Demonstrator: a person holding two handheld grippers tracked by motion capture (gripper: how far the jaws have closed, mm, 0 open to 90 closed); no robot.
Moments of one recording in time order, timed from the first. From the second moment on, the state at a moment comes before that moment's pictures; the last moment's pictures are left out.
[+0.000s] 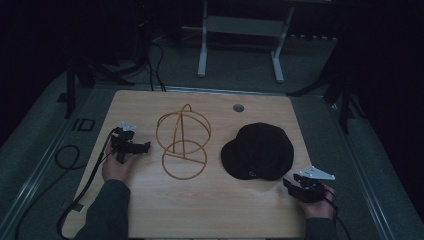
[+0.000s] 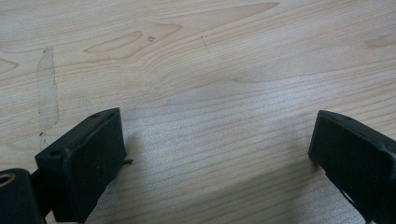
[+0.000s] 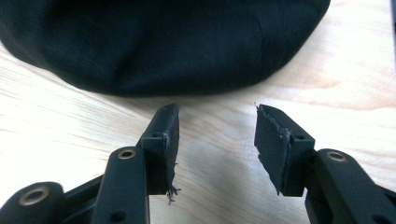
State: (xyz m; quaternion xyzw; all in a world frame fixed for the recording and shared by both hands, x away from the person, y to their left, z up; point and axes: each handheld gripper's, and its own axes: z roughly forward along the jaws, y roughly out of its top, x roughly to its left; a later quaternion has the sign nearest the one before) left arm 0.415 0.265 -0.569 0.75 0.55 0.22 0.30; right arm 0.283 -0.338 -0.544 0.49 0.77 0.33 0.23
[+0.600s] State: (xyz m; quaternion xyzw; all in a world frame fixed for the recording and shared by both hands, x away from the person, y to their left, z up) left arm 0.415 0.265 -0.569 0.75 0.55 0.22 0.30; right arm 0.267 -0.306 -0.489 0.43 0.81 0.31 0.26
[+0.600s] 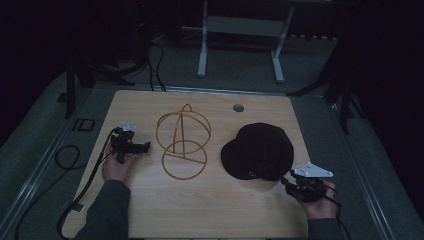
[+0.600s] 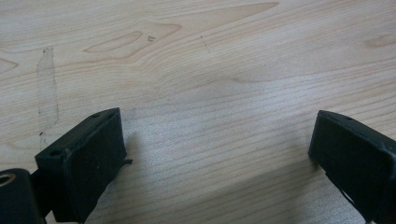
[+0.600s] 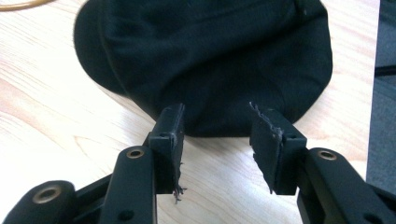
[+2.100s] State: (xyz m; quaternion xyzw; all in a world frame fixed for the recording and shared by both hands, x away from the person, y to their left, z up) left arm 0.415 0.265 -0.569 0.75 0.55 0.22 0.30; right arm 0.299 -0.224 -0.450 0.36 0.86 0.27 0.25
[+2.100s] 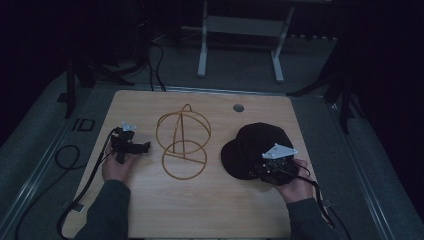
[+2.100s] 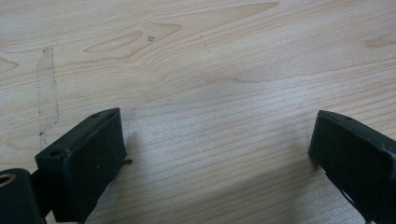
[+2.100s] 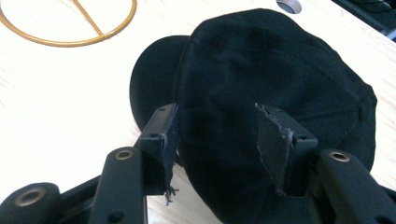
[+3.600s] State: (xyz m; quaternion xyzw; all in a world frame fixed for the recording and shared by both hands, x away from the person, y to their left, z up) left arm 0.415 0.265 -0.569 0.75 0.55 0.22 0.30; right arm 0.395 -0.156 -0.469 0.40 0.89 0.17 0.16
